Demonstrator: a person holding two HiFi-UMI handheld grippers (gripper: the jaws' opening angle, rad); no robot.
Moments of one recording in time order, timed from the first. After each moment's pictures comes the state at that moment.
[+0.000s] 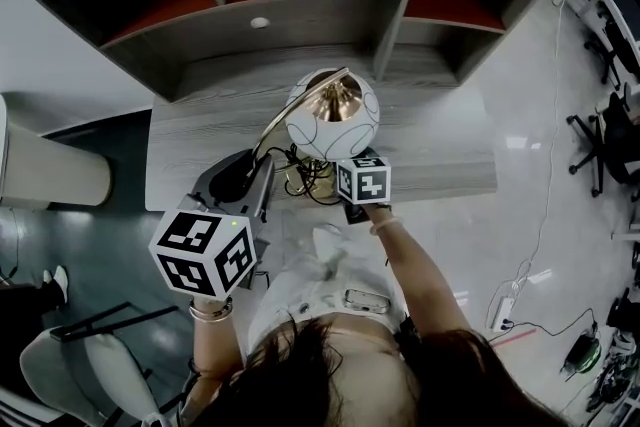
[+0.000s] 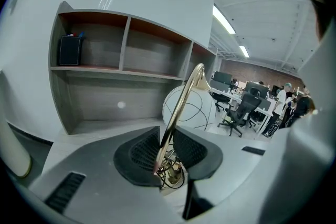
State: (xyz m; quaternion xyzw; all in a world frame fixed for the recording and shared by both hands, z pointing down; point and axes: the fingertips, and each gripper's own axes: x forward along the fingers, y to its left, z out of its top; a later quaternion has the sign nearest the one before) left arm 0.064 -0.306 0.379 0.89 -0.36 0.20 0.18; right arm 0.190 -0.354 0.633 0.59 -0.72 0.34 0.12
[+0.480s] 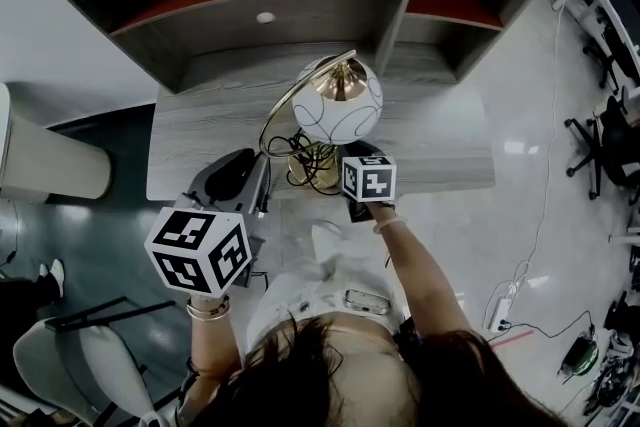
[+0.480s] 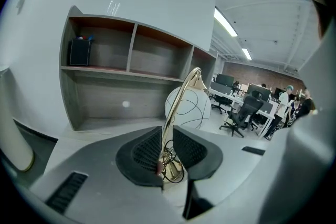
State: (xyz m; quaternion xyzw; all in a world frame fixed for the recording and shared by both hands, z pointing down) left arm 0.042 -0.287 0.375 0.89 -0.38 0.19 0.19; right arm 0.194 -0.334 0.627 0.61 -0.71 0.34 0.12
